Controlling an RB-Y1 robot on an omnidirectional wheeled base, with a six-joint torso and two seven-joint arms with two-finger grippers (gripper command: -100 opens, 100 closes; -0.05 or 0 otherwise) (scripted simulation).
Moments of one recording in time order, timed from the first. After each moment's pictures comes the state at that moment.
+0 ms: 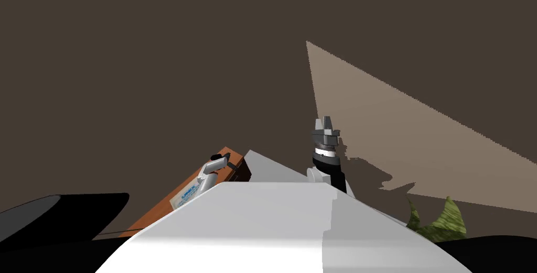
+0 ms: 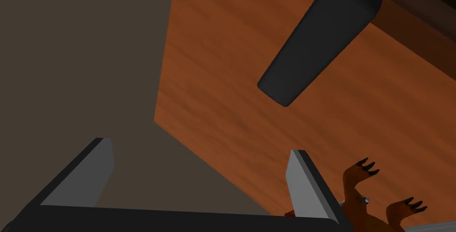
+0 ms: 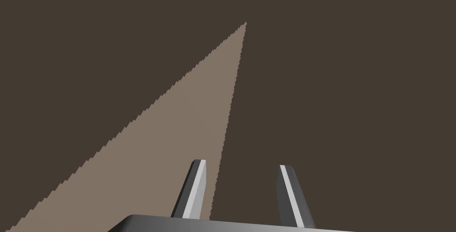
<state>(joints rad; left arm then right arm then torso) -0.05 0.16 0.42 -1.26 0.06 0.73 -0.45 0.49 0.05 0.06 -2.33 0.07 -0.53 -0.02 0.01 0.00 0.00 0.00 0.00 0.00</state>
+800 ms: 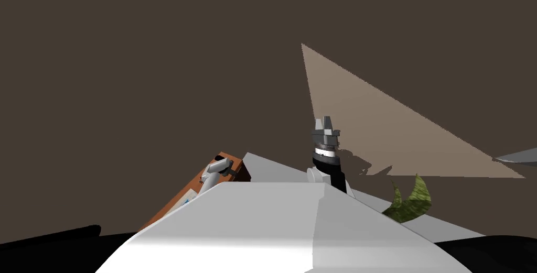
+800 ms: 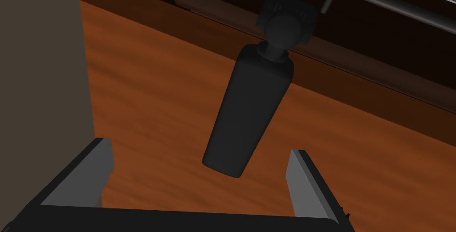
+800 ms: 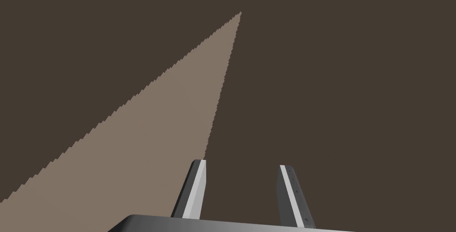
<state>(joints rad) -0.11 0.16 0.43 -1.08 0.08 0.94 -0.53 0.49 0.05 0.06 -2.33 0.07 -0.53 -0.02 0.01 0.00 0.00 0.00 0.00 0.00</state>
